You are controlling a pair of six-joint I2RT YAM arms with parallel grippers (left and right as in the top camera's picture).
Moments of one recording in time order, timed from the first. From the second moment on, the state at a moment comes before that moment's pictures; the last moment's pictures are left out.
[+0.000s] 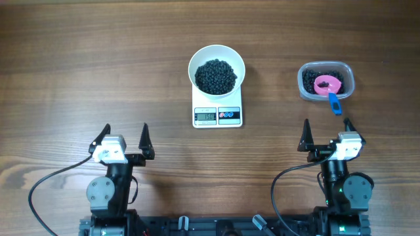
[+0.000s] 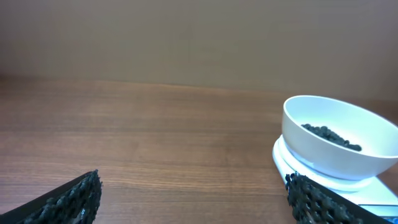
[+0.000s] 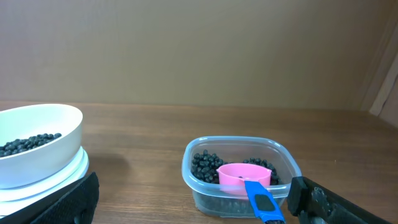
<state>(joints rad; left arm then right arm) 0.03 0.02 0.01 -0.07 0.06 -0.08 -0.04 0.02 0.01 0.00 -0.05 -0.03</state>
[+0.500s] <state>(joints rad) 0.03 0.02 0.01 -0.07 0.04 -0.07 -0.04 0.02 0.01 0.00 -0.05 -0.03</state>
